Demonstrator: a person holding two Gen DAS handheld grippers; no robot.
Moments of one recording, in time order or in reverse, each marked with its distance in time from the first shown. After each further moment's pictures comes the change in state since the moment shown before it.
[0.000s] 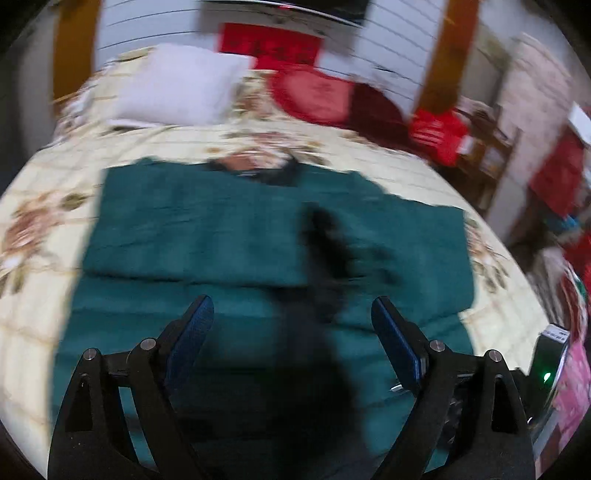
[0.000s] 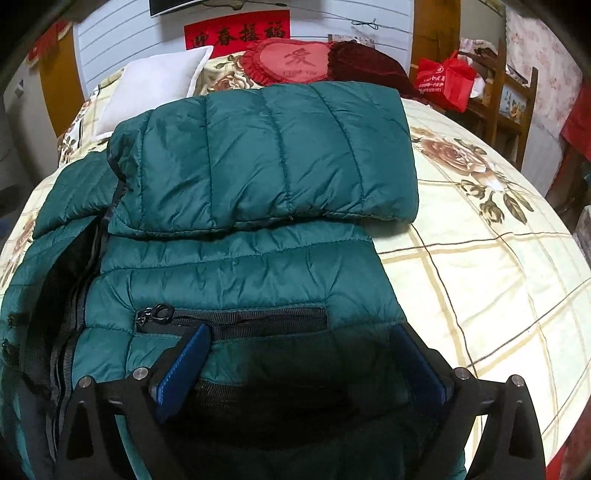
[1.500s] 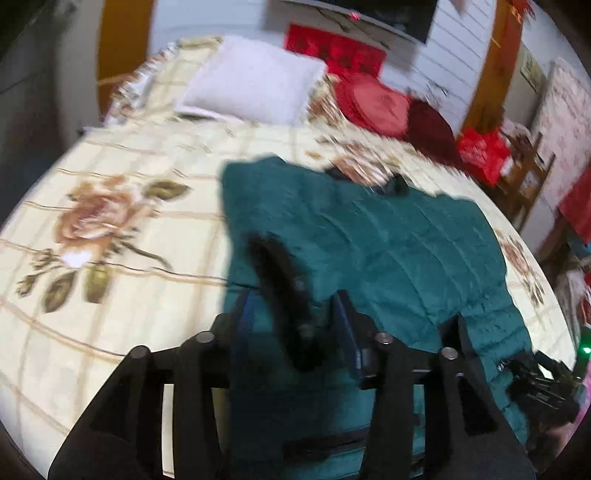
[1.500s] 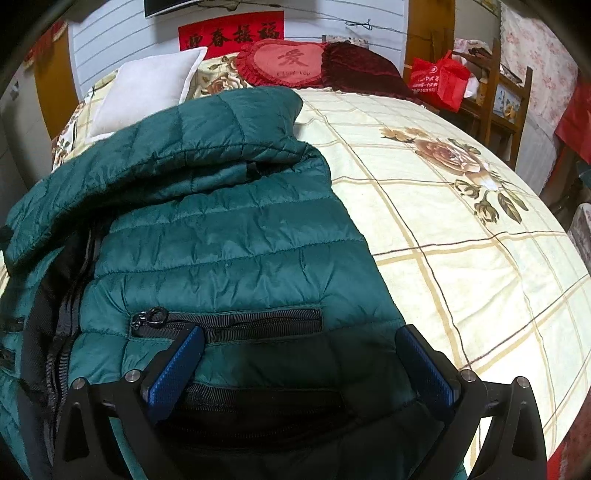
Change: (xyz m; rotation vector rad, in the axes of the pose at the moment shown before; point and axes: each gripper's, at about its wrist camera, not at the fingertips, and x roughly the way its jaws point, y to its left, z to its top) left arm -0.050 0.172 0.002 -0.107 -0.034 0.156; right arm -0.003 -0.002 0.002 0.017 -0.019 -0.029
